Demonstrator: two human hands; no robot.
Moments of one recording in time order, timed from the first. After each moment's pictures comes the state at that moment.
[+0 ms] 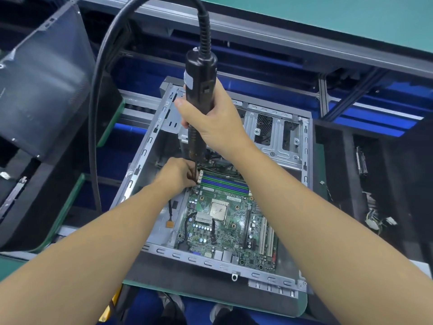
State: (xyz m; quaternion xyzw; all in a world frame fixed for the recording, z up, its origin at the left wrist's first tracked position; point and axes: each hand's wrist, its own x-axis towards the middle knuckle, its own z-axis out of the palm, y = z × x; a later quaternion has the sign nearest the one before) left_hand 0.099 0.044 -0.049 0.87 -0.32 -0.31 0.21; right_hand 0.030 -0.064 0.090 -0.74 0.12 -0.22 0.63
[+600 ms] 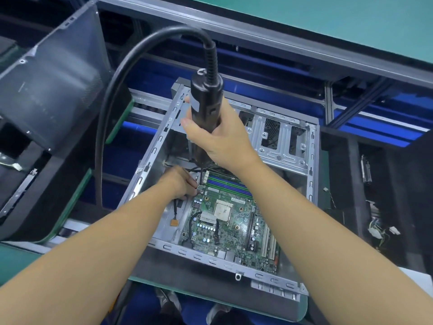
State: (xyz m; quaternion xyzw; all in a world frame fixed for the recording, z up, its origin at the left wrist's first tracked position) left_hand 0.095 0.054 -0.062 0.85 -0.07 -0.45 0.28; right_hand 0.019 -0.050 0.080 -0.75 0.08 -0.18 0.64
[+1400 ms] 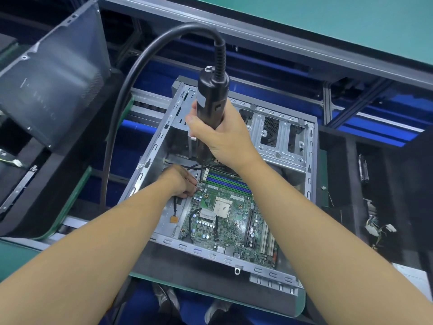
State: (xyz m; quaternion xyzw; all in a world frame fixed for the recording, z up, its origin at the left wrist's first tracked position) left_hand 0.096 0.052 -0.075 0.82 -0.01 -0.47 0.32; right_hand 0.018 -0.050 0.074 -0.75 0.13 -0.18 0.62
